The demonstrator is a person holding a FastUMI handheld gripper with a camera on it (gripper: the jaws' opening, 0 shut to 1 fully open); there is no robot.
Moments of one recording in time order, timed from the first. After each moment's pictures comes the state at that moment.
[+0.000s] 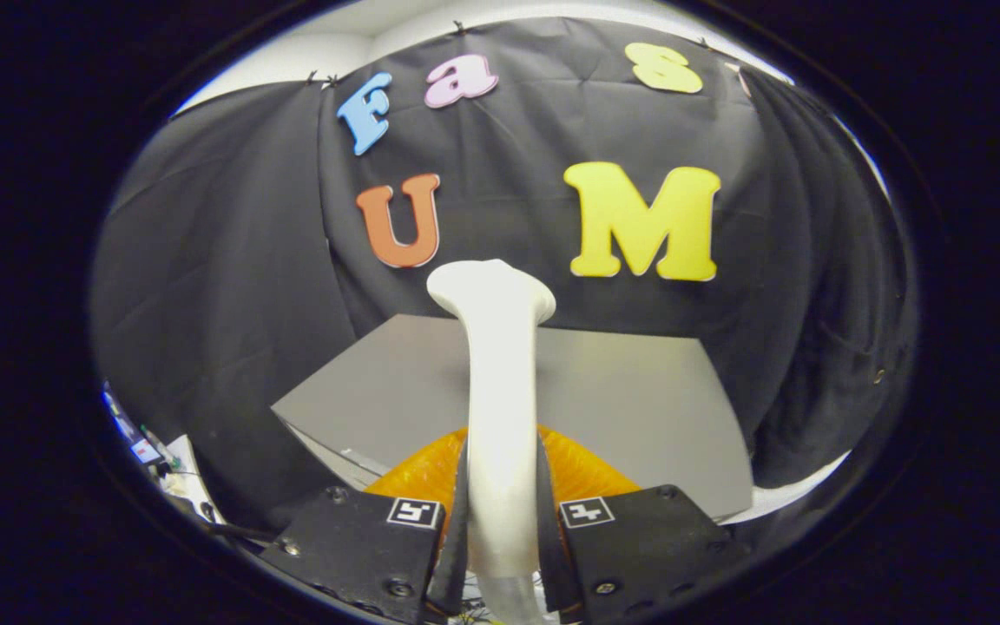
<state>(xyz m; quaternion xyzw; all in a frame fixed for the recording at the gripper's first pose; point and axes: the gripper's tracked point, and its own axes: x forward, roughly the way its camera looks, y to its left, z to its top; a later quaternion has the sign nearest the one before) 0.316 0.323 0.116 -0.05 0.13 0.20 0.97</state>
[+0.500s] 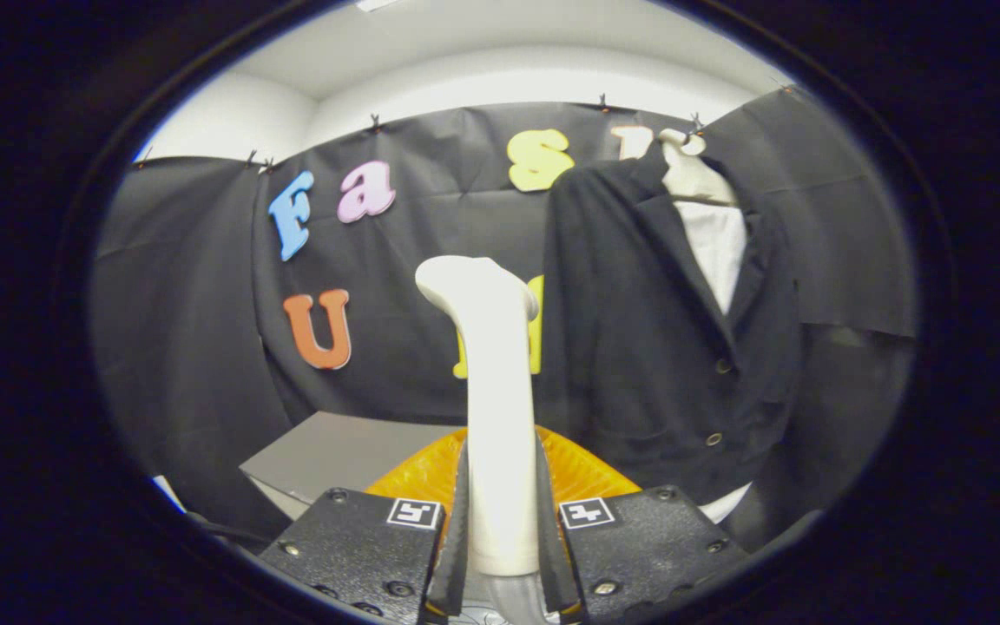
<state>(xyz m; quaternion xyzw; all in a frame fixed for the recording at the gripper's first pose) 0.251 0.142 0.252 0.01 -0.02 0.09 1.00</state>
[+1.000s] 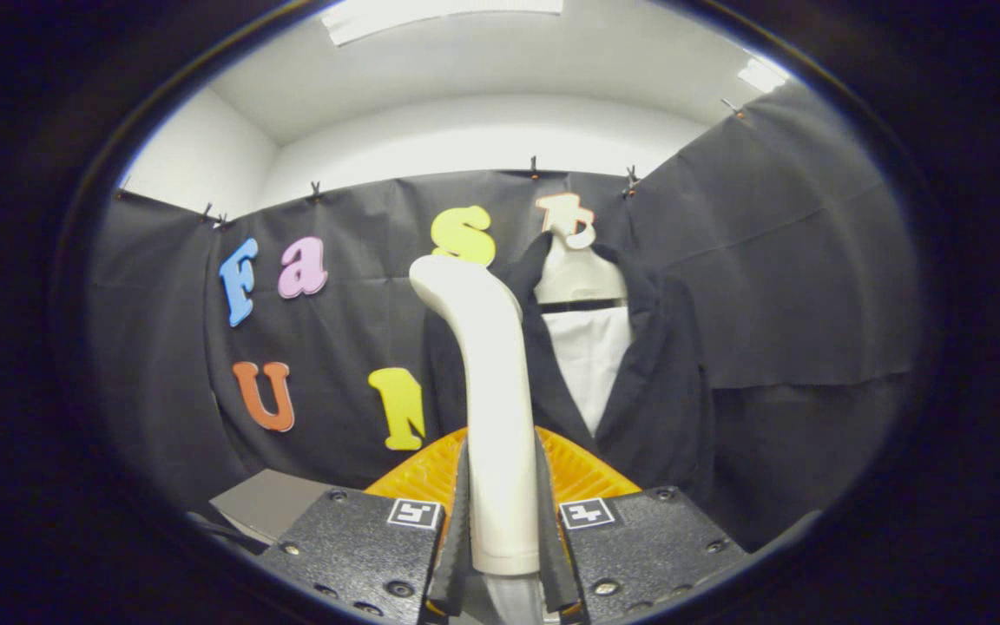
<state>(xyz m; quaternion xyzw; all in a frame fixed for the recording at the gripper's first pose) 0.247 0.017 0.357 0.04 -0.13 0.01 0.99</state>
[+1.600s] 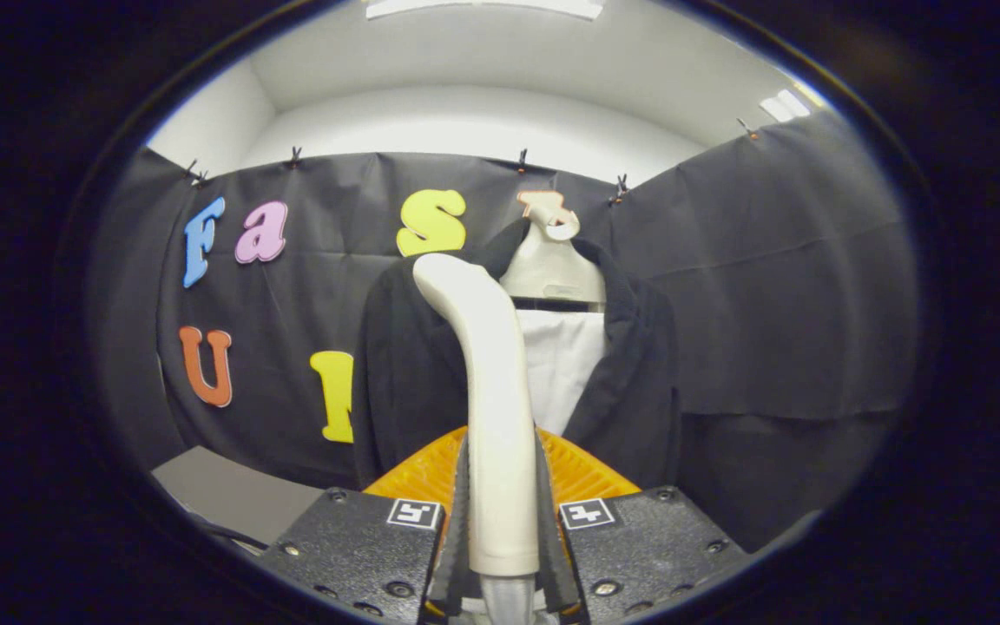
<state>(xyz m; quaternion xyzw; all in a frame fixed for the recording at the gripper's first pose) 0.309 0.003 0.348 -0.03 -0.11 -0.06 0.99</state>
